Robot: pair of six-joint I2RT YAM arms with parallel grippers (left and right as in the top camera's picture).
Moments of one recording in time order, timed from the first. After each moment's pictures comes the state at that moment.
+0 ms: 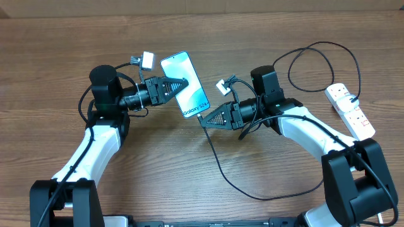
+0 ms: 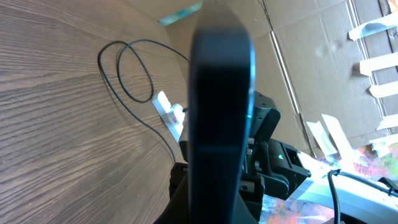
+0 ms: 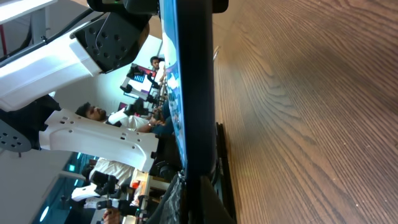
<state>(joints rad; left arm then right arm) -0.03 1.52 0.80 0.47 1.19 -0.91 0.36 1.72 0.96 -0.05 -1.40 0.31</state>
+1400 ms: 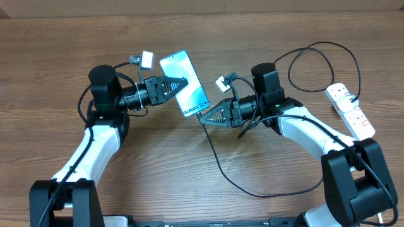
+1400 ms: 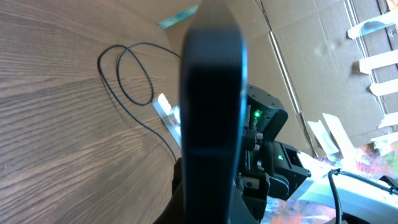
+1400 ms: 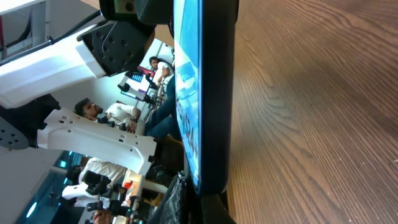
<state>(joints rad) -0.03 1.52 0.80 0.47 1.20 -0.90 0.36 1.72 0.96 0.07 -1.40 0.36</state>
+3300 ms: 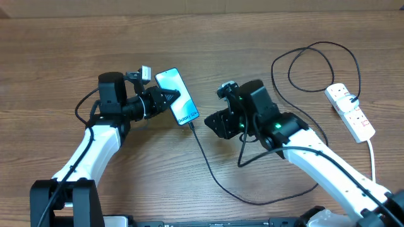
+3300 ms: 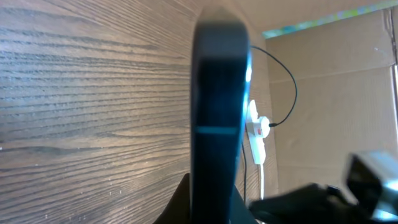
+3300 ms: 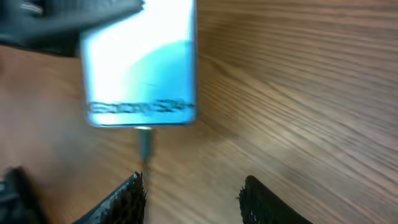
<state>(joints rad) -0.03 1.53 0.80 0.02 0.86 -0.65 0.56 1.42 0.96 -0.39 -0.37 0.23</state>
